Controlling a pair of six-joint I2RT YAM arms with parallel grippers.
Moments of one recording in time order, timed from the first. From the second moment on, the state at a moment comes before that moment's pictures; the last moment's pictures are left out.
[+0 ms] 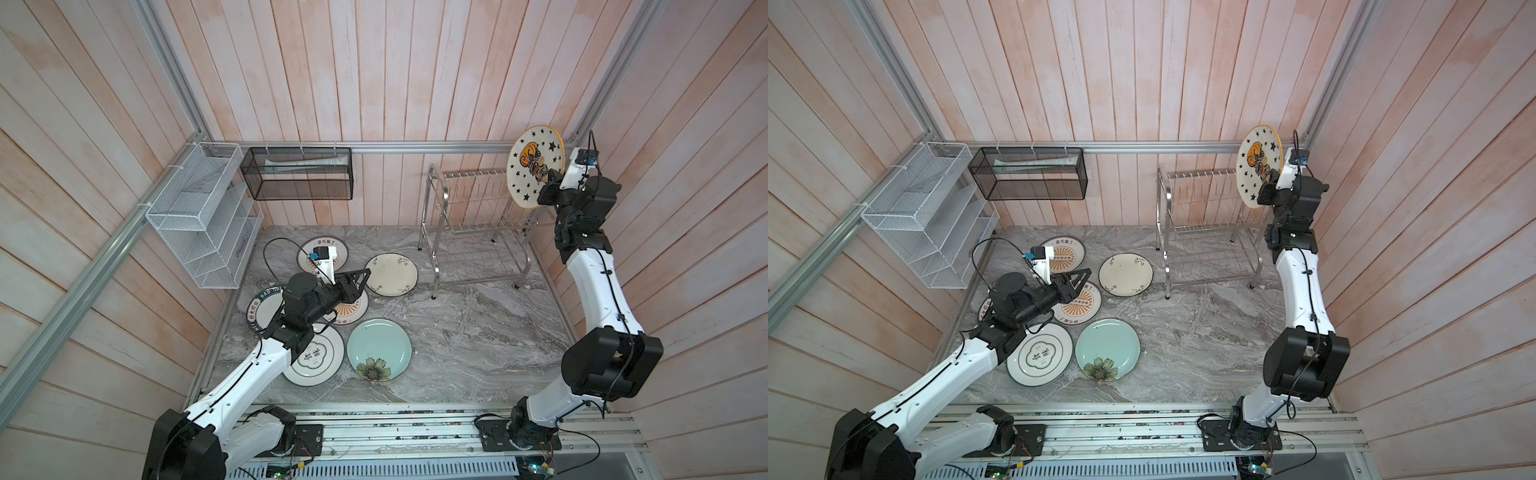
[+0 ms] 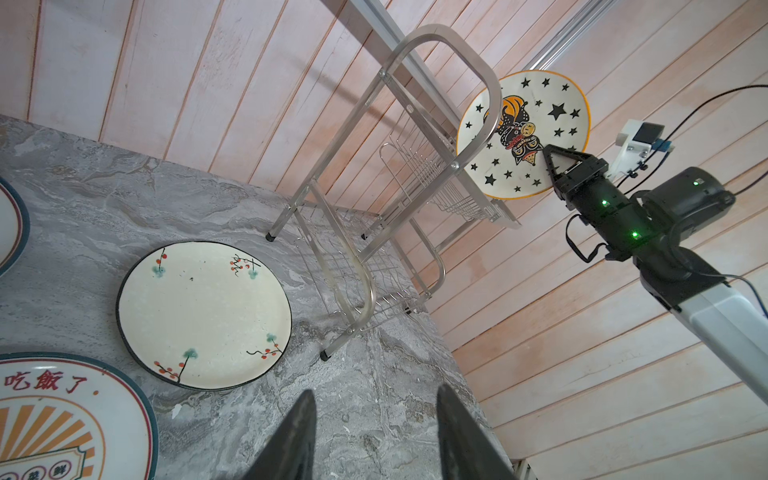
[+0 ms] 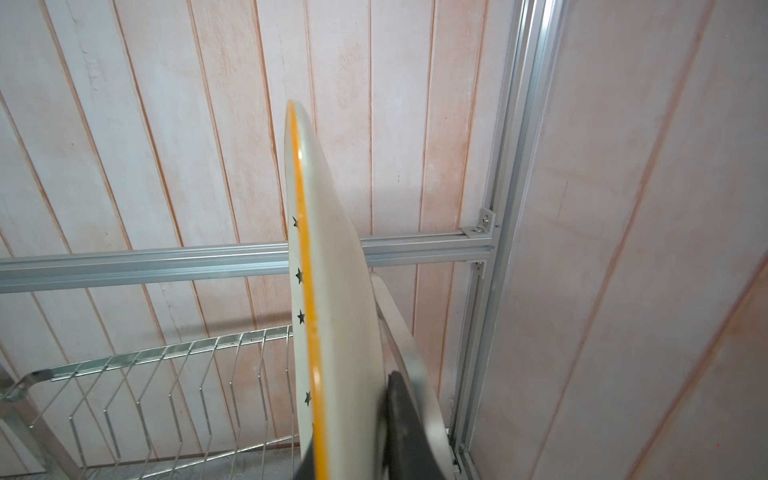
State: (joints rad) left arm -0.41 1.10 0.73 0.25 0.36 -0.66; right arm -0.16 1.62 1.63 0.07 -0.11 0.03
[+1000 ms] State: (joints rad) left arm -0.41 1.10 0.72 0.26 0.34 -0.67; right arm -0.09 1.59 1.57 0.10 0.05 -0.09
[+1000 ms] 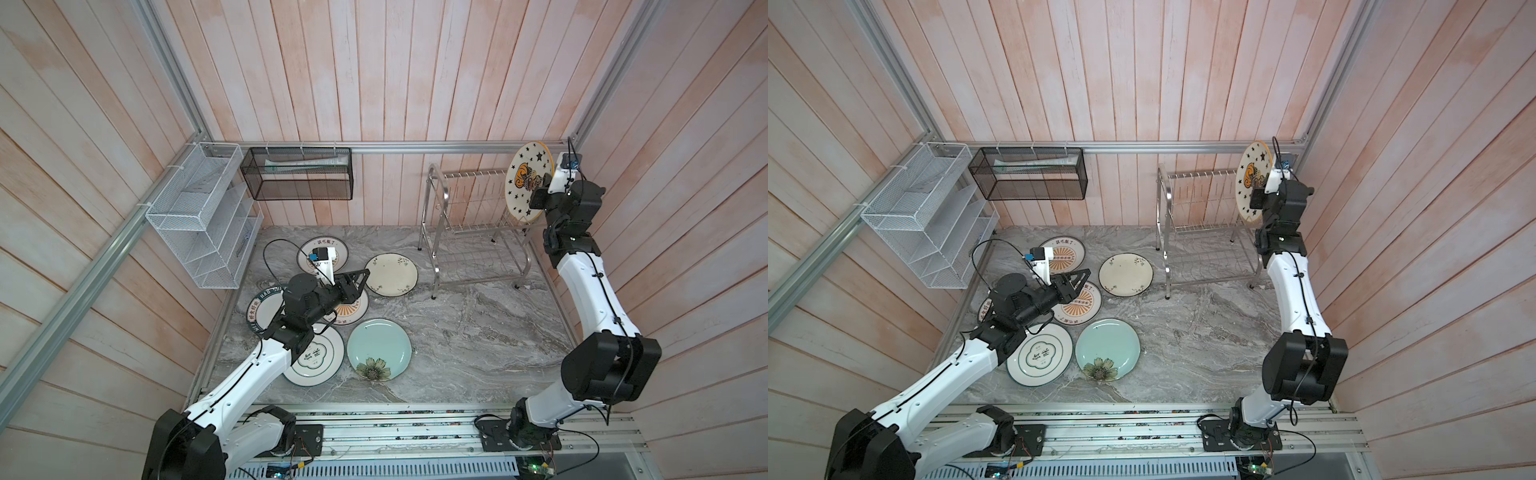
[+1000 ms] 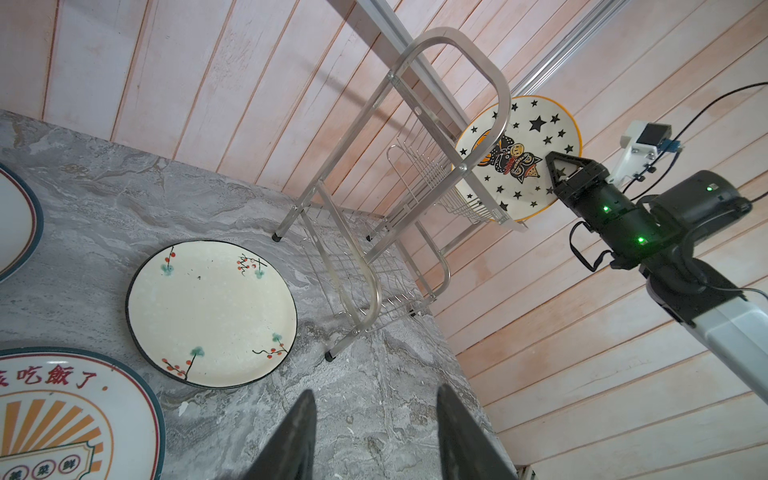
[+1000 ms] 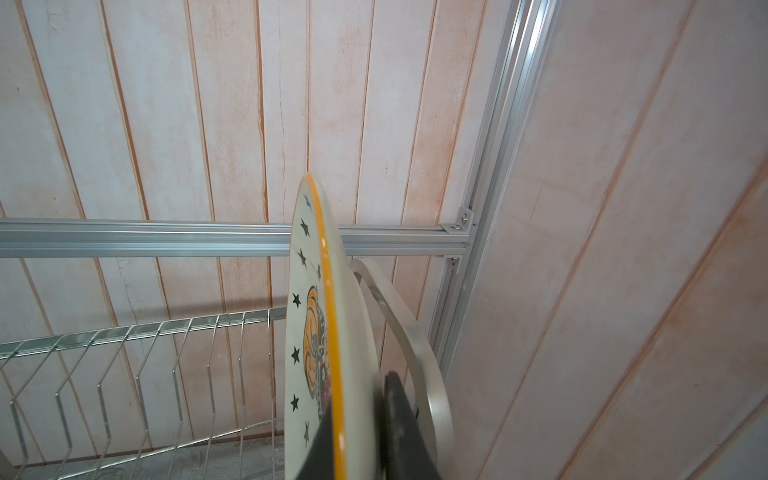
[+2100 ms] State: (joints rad) left arm -0.41 1.10 0.72 0.26 0.34 -0.67; right arm -0.09 1.61 1.62 0.08 -0.01 -0.14
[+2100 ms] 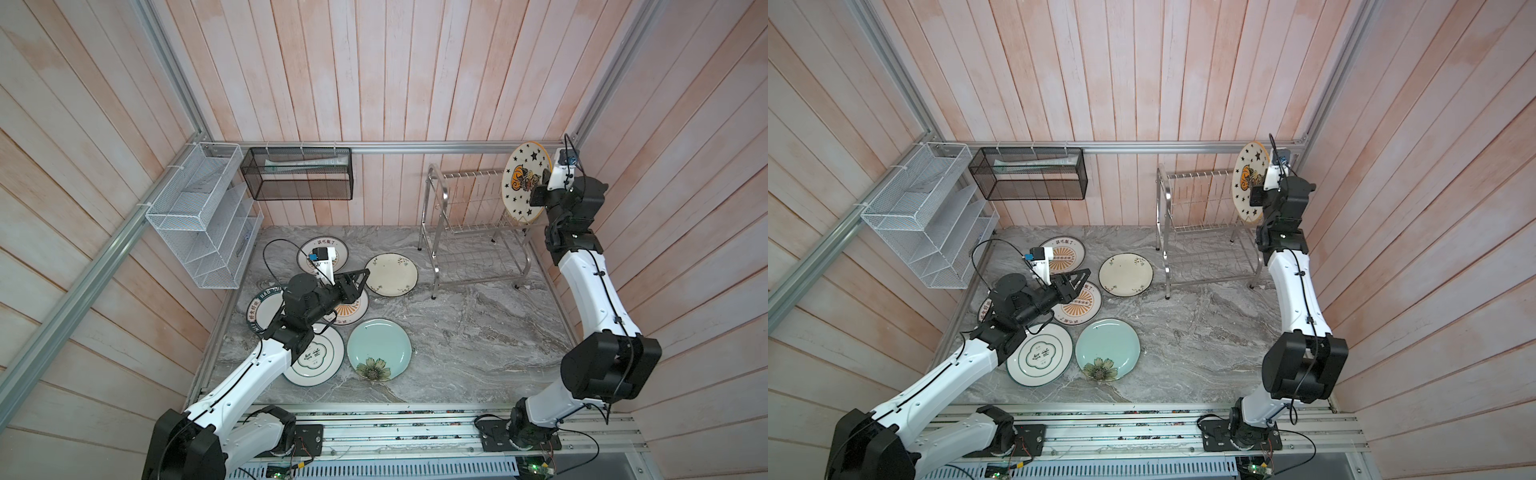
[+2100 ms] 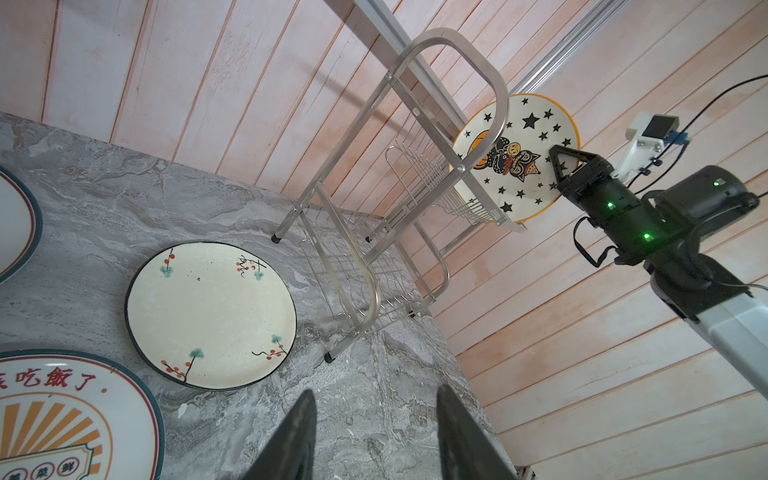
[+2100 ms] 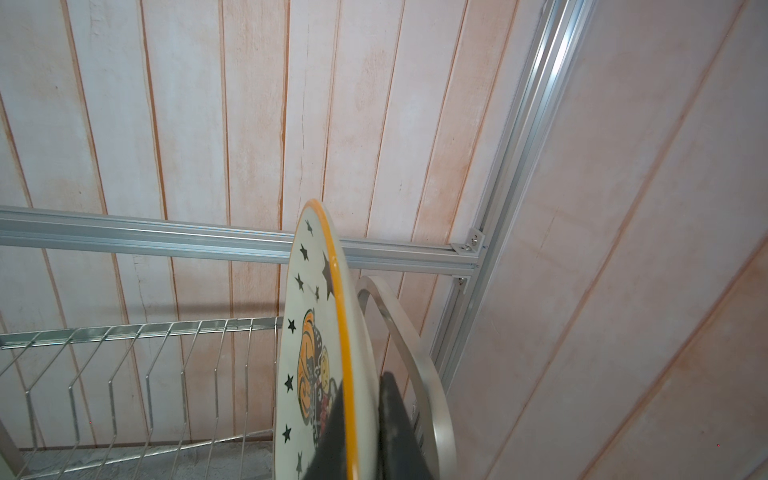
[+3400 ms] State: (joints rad) left arm -0.41 1.11 0.72 0.27 0.32 -0.67; right arm -0.08 1.55 1.73 0.08 0.06 -0.03
